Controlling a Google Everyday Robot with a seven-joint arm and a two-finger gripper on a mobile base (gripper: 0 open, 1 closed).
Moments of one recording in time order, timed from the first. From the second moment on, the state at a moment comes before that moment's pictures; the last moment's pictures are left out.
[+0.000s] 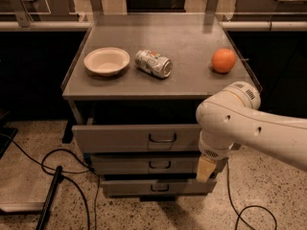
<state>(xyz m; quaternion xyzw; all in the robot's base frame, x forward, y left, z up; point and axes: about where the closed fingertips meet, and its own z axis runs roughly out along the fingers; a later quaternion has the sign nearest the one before) 0.476 -0.176 0.669 -0.53 0.84 -0.08 0.06</state>
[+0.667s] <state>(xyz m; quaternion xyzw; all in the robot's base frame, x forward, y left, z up) 0.476 -0.176 0.669 -0.53 0.84 -0.08 0.06</state>
